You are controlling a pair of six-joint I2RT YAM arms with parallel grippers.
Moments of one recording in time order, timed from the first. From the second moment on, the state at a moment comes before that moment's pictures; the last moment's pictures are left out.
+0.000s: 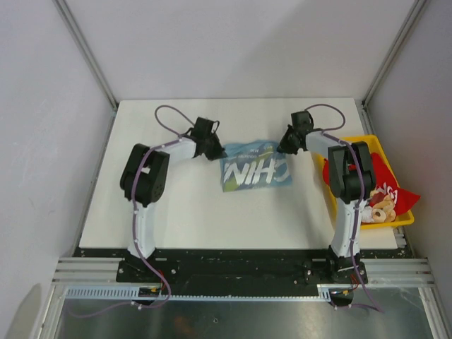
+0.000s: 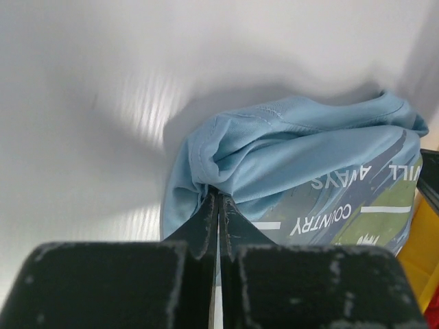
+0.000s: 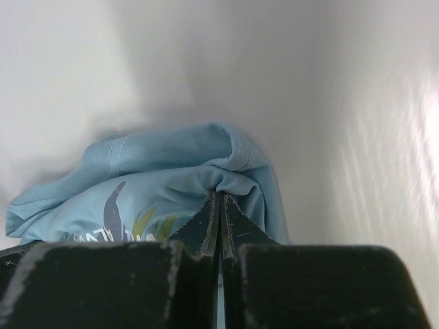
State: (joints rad) left arm -0.40 2.16 1.50 -0.19 0.16 -0.82; right arm 0.20 2.12 1.47 -0.23 -0.09 0.67
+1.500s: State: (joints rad) left arm -0.36 1.88 1.17 -0.15 0.06 -0.75; right arm 0.28 1.90 1.17 -0.08 -0.06 0.63
